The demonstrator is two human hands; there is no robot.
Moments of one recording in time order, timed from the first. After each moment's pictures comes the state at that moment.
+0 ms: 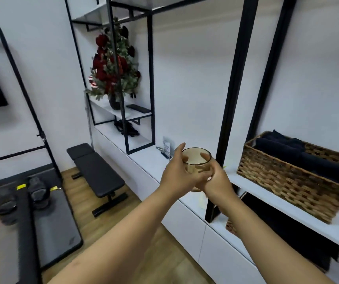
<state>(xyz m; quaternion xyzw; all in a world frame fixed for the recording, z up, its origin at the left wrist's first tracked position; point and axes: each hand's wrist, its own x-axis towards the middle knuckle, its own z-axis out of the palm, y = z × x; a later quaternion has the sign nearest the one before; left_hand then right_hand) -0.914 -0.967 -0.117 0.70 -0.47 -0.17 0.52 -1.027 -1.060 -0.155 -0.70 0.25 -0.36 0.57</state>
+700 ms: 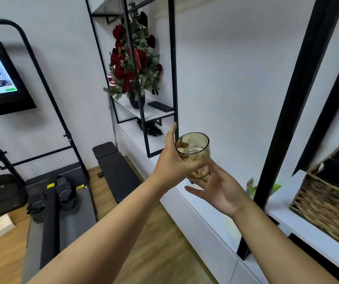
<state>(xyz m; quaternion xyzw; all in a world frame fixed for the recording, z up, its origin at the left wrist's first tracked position) -0.747 -1.108 -0.100 0.70 -0.43 -0.14 0.56 -0.875 -1.230 -0.177 -0.46 0.10 -0.18 0.86</state>
